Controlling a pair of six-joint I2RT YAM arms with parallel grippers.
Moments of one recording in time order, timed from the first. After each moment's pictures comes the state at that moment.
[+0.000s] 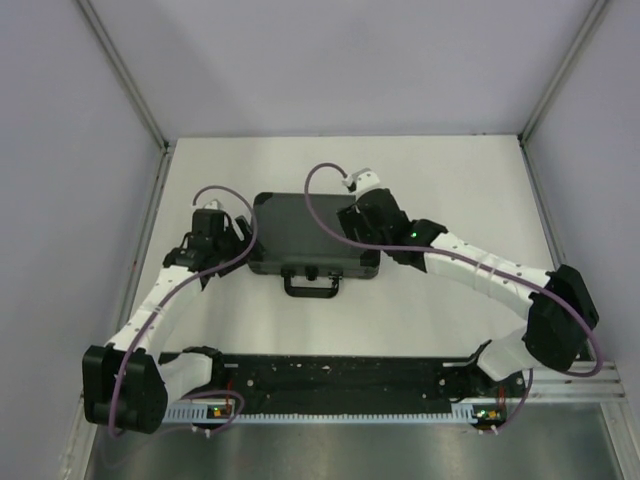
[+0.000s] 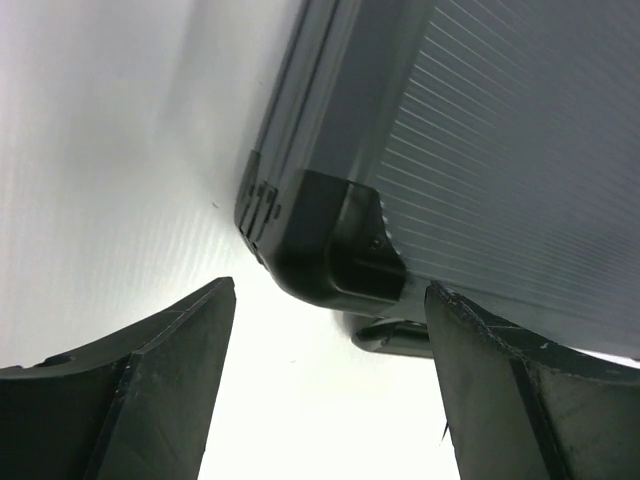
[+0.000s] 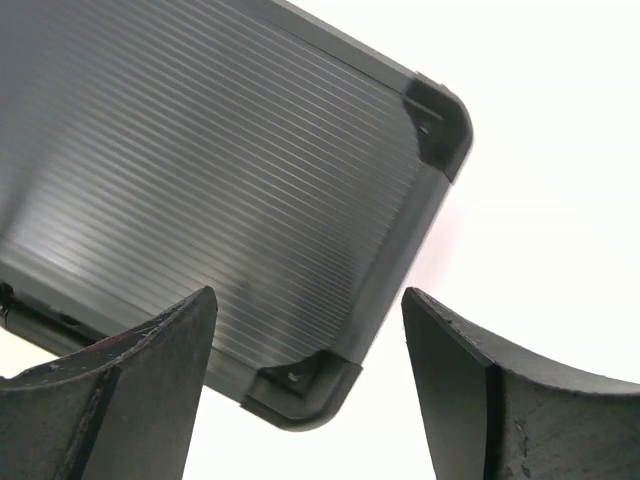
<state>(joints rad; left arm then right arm) -0.16 1.11 0.74 -0.46 0.05 -0.63 0.85 1.48 1.15 -0.31 0.39 0.13</state>
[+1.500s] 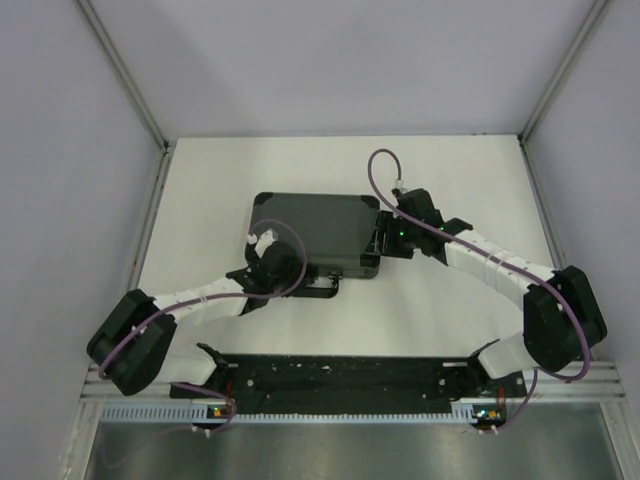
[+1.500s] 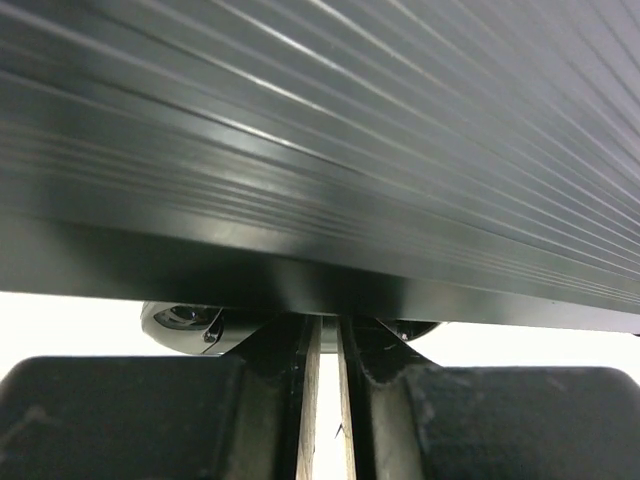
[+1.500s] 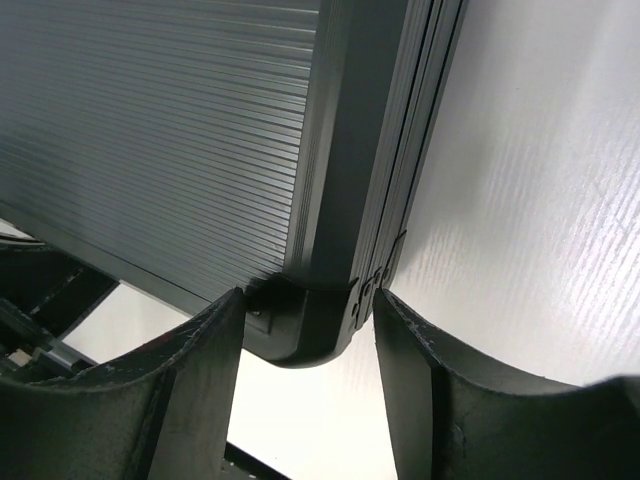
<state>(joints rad) -0.68 1.31 0.54 -0.04 -0.15 -1.12 0.53 1.44 0.95 -0.35 -0.14 0.58</state>
